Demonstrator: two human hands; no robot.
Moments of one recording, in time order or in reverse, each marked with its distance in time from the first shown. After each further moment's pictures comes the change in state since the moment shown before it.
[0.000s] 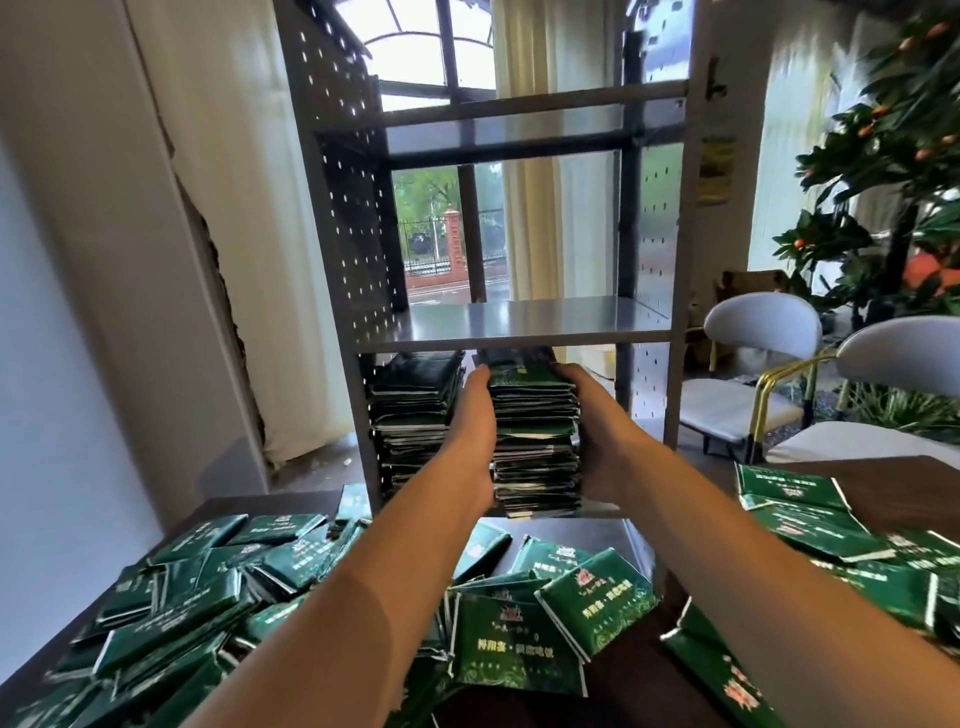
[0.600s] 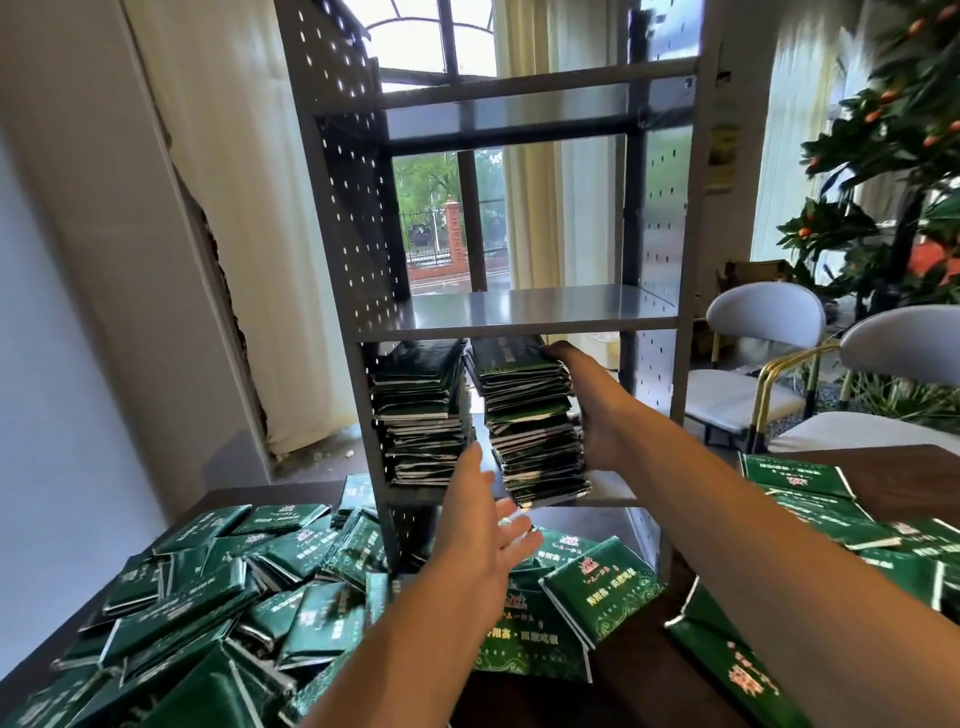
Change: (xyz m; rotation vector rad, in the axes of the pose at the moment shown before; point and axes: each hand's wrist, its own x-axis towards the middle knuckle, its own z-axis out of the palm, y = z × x) left_hand -0.034 -0.056 -0.022 -0.202 0.103 -0.098; right_hand 0.004 -0.017 0.012 -0.201 0.184 -0.018
